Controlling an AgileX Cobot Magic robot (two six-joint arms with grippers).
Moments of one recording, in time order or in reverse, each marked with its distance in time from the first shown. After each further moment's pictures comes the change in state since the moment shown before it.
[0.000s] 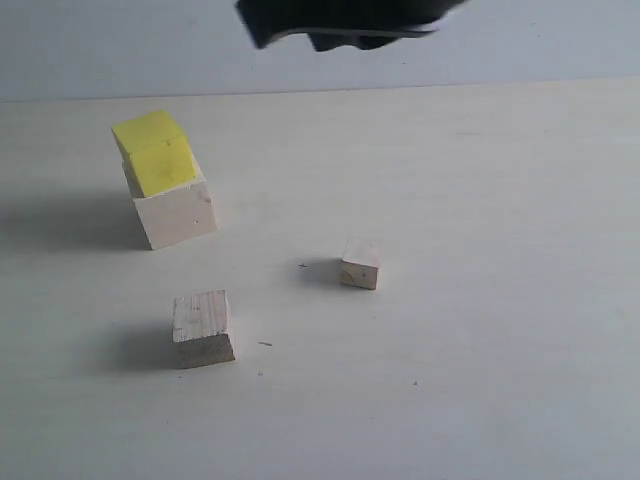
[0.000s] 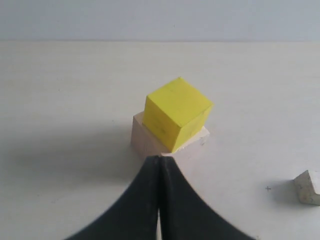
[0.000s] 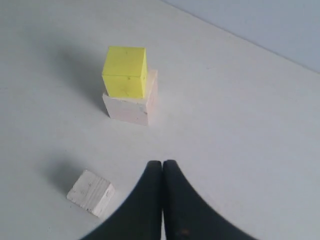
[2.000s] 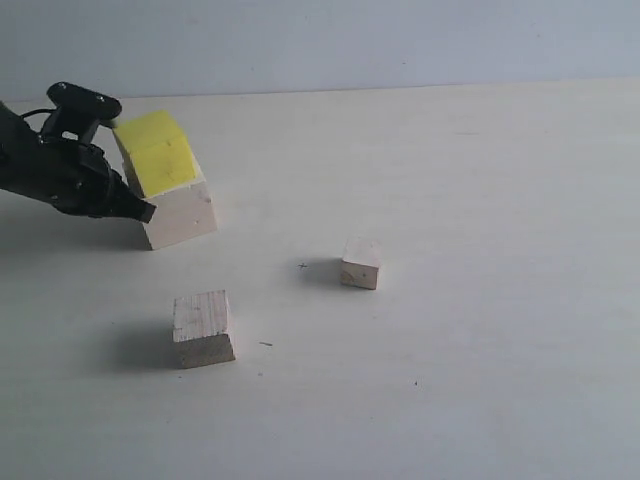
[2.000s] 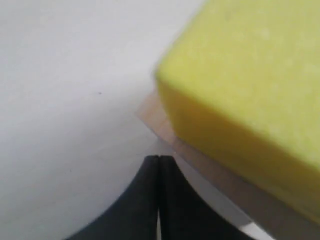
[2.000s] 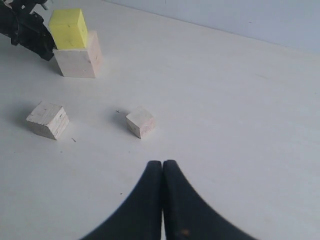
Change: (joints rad) left arm 0.002 0.980 -0.352 -0.281 -0.192 0.697; right arm 0.000 -0.886 0.524 -0.137 0.260 0.104
